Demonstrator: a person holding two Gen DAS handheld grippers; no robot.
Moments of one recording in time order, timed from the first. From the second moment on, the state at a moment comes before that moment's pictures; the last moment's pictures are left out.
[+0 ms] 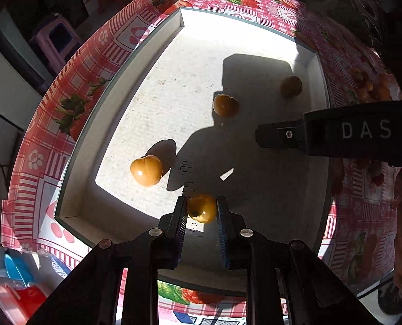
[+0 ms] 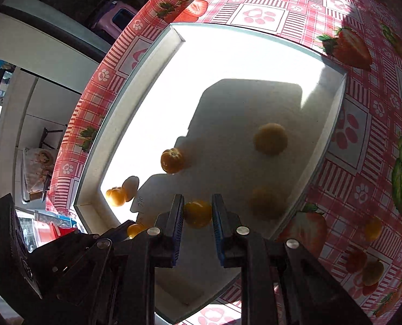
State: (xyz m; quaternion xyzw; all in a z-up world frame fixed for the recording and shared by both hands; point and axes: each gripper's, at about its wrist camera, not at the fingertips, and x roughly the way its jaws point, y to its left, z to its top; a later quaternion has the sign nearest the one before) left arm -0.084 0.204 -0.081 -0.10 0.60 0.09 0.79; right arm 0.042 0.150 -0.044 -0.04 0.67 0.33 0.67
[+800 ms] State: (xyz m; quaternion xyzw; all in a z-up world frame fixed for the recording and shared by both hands) left arm -0.049 0.148 -0.046 -0.01 0.58 0.05 0.81; right arm 0.055 0.077 0.008 0.04 0.62 0.30 0.72
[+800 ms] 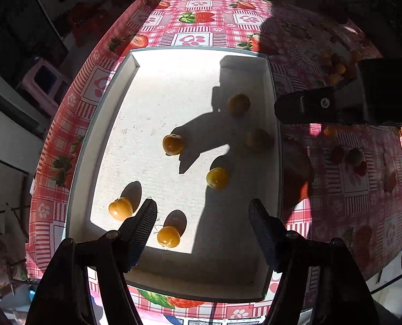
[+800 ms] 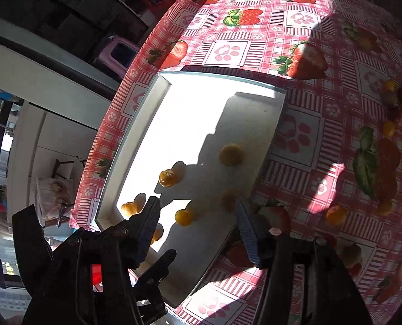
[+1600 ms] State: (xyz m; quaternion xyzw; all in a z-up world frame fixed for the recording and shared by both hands) left arm 0.045 0.024 -0.058 0.03 0.58 -0.08 0.81; right arm 0.102 -0.090 -0.038 0.07 0.65 0.15 0.74
